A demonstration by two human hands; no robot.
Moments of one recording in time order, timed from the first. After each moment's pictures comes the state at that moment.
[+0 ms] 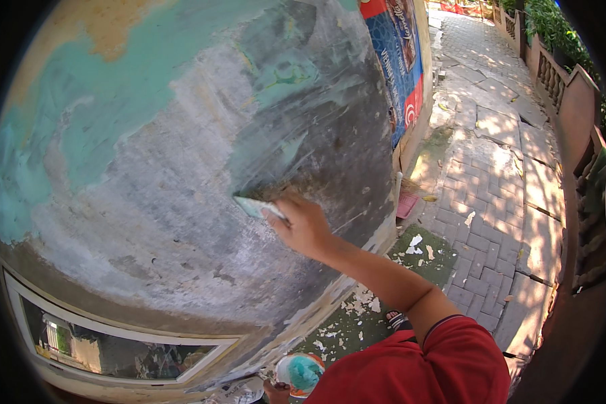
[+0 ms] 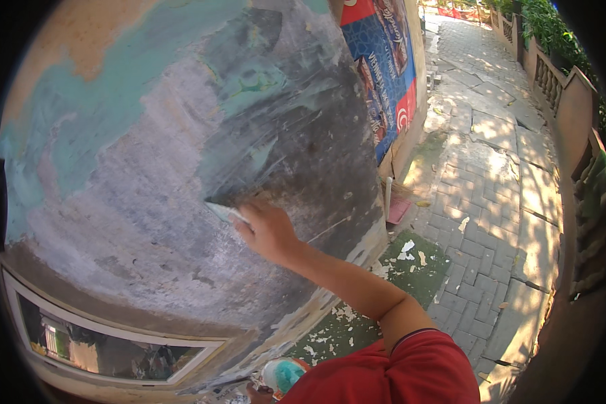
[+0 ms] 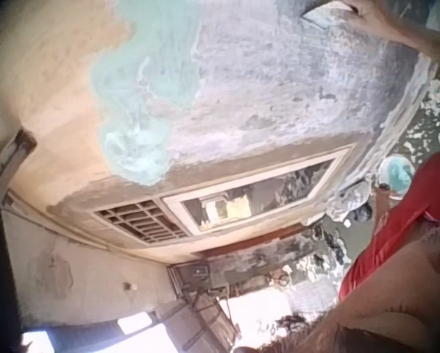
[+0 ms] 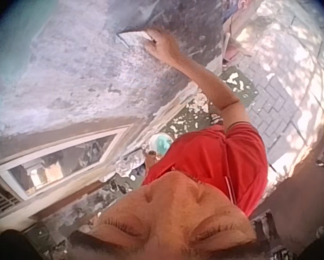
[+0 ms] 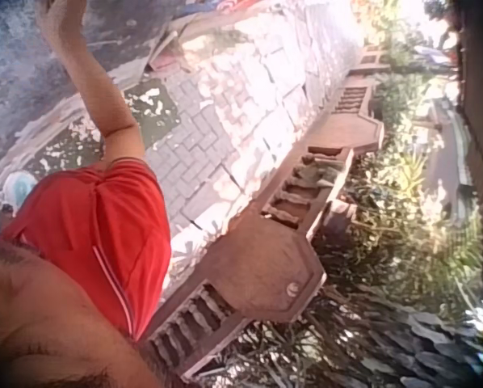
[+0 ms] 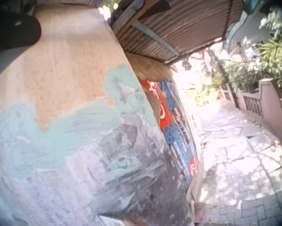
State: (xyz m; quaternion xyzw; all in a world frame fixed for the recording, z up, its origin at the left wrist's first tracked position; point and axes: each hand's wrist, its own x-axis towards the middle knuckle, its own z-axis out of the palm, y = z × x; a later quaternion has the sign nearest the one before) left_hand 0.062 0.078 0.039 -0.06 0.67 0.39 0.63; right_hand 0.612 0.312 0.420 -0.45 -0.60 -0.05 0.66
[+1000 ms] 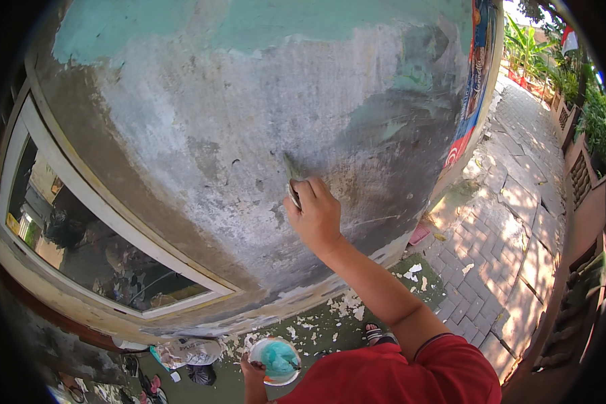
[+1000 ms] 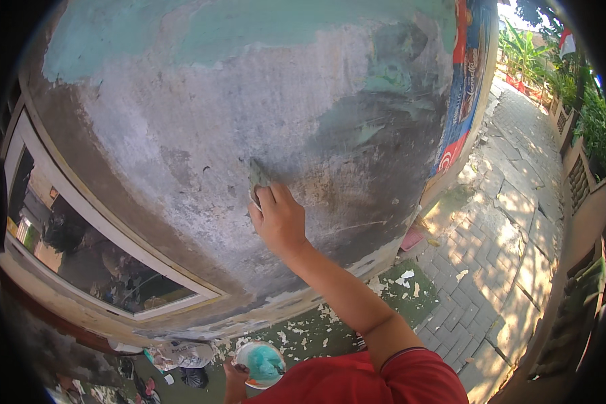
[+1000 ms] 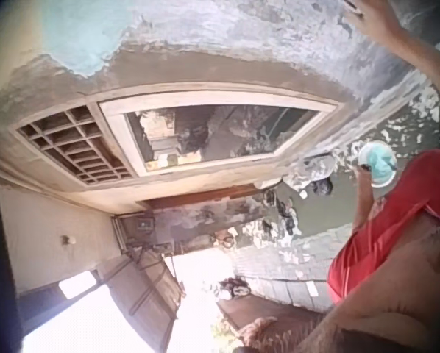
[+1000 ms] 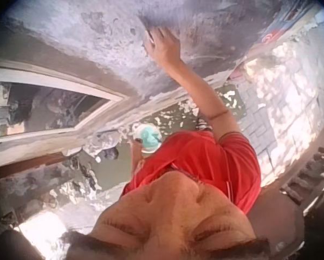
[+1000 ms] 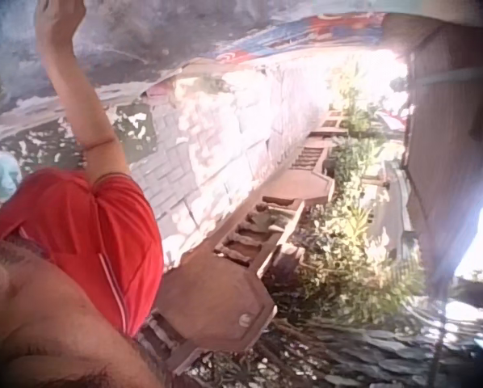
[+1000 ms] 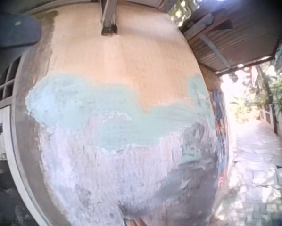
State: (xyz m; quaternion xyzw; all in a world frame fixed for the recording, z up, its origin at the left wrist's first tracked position) left_hand 0.053 0.029 0.025 -0.17 0.65 0.53 0.53; right_hand 0.447 0.277 0.466 -0.43 -0.62 -0.14 0.64
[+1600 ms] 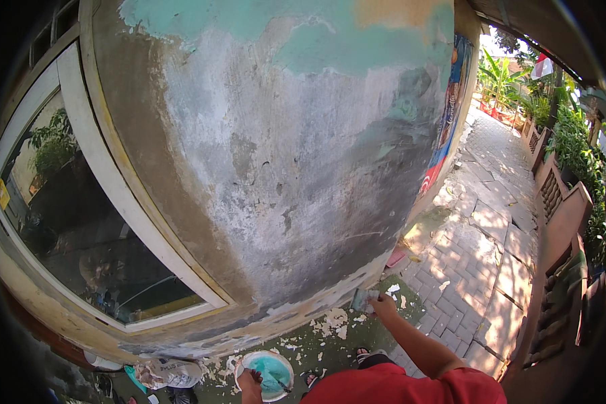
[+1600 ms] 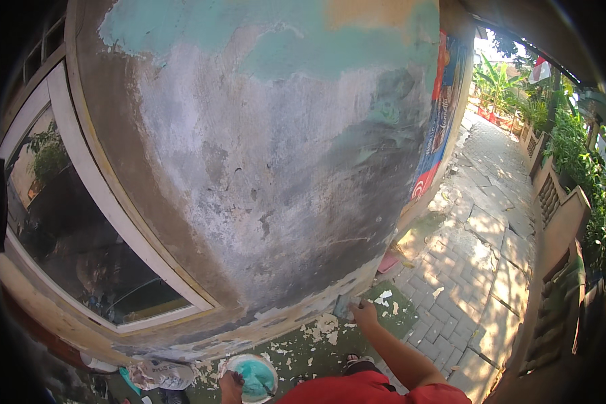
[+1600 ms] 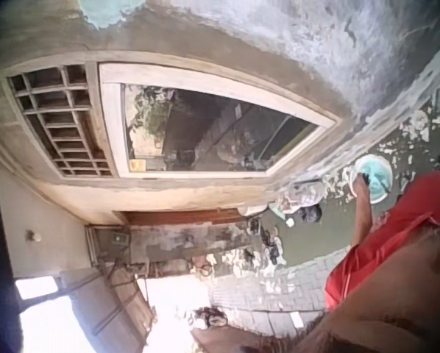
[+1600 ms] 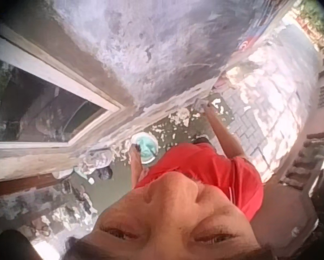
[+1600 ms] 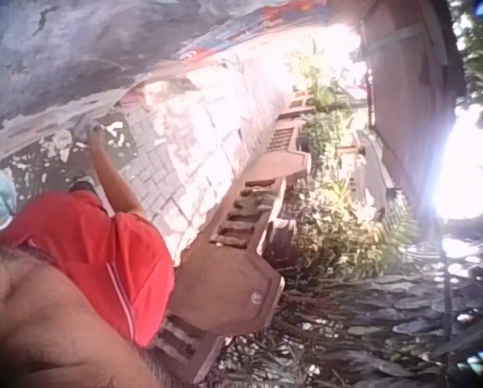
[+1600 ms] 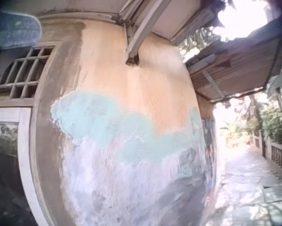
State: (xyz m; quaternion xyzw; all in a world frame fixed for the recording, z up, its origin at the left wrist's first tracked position) left_hand 0.047 0.025 0.025 -0.04 0.64 0.51 0.57; right_hand 0.550 0.110 0.163 -0.71 -0.29 0.42 0.49
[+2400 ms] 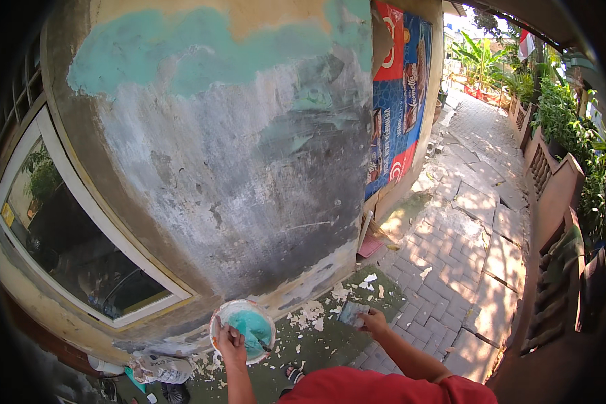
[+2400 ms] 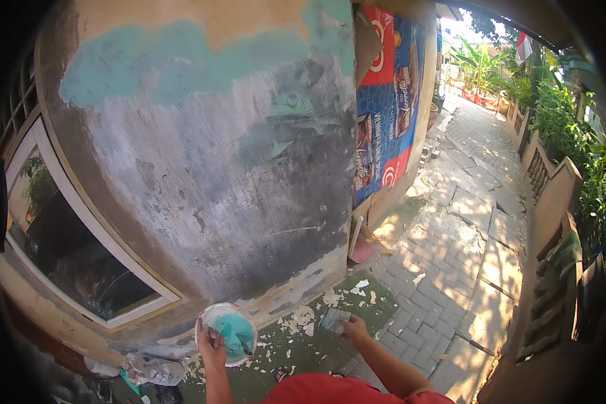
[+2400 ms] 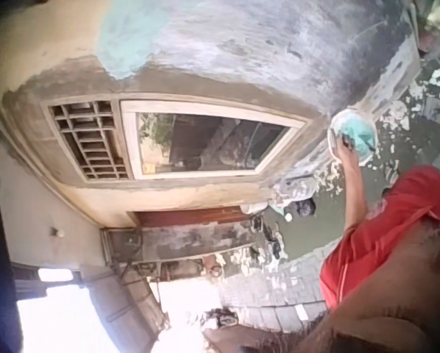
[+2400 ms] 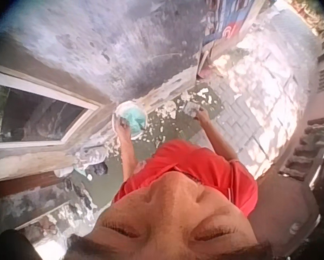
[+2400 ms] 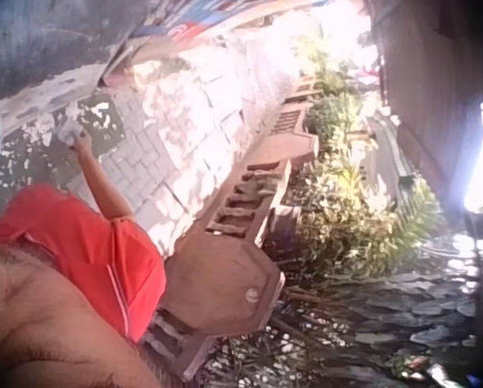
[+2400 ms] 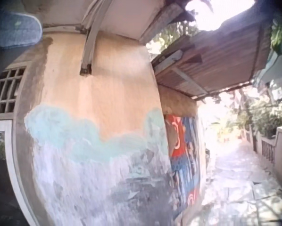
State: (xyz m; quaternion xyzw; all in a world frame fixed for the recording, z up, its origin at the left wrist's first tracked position) left_hand 0.273 0.016 0.239 0.21 0.36 0.68 0.60; right_hand 0.680 -0.059 0.131 -0.63 -0.17 0.55 0.52
